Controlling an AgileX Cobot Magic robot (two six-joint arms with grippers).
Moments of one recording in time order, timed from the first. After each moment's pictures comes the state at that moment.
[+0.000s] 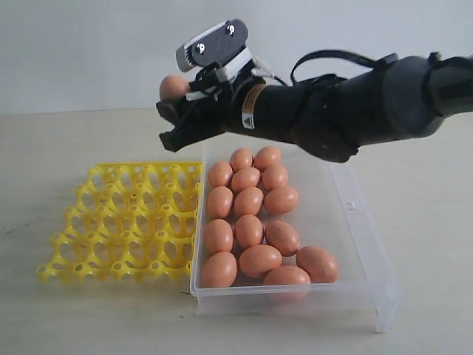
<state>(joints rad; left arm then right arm) -0.03 0.01 0.00 0.03 0.39 0.21 0.59 1.97 -1.20 -0.59 -0.47 0.40</state>
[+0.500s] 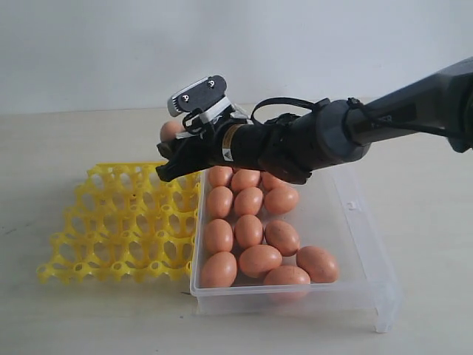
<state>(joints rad) -0.03 0.01 0.00 0.03 0.39 0.21 0.59 2.23 -1.37 -0.59 -0.41 0.44</state>
